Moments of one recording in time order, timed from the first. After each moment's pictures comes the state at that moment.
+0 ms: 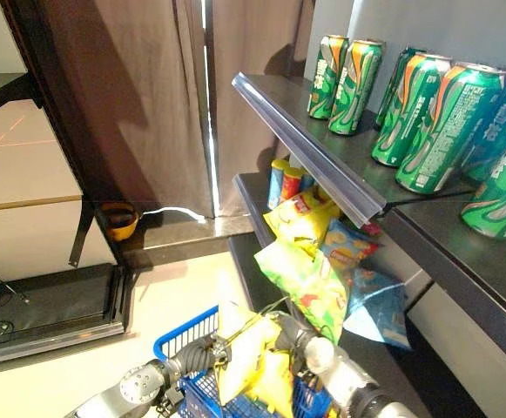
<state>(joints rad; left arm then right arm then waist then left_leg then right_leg) -0.25 0.63 -0.69 0.11 -0.37 0.10 -0.09 -0.47 -0.37 0.60 0.57 -0.13 0.04 0.07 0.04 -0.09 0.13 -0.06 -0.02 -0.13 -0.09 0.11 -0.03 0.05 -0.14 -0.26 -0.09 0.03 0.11</state>
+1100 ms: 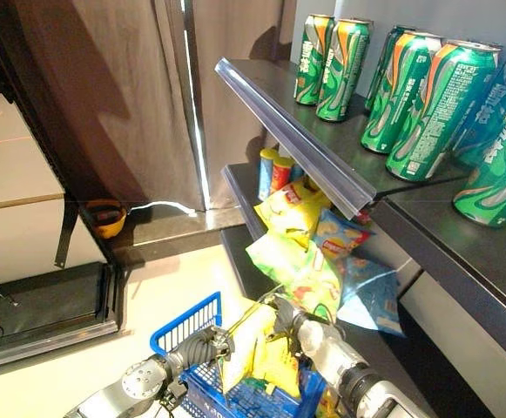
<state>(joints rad) -0.25 0.61 -0.69 0.11 -0.37 0.10 -0.06 -0.59 -0.33 0.60 0.63 -0.40 0.04 0.02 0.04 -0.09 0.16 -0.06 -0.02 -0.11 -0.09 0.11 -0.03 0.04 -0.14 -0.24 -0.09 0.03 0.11</state>
